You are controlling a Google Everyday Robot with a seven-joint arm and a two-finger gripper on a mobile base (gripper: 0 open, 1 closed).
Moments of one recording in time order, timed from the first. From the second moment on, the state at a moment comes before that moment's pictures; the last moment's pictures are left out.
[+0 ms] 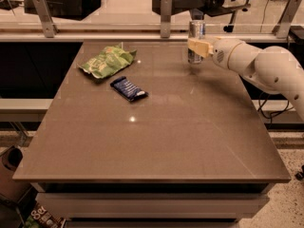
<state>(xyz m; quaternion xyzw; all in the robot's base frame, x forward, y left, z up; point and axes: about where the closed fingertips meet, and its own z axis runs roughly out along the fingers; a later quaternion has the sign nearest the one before) 0.766 -0.169 0.911 -0.18 0.71 0.22 0.64</state>
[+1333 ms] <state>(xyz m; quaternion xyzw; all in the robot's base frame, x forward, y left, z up) 0.779 -0.138 0.881 -0.17 0.71 0.23 0.64</state>
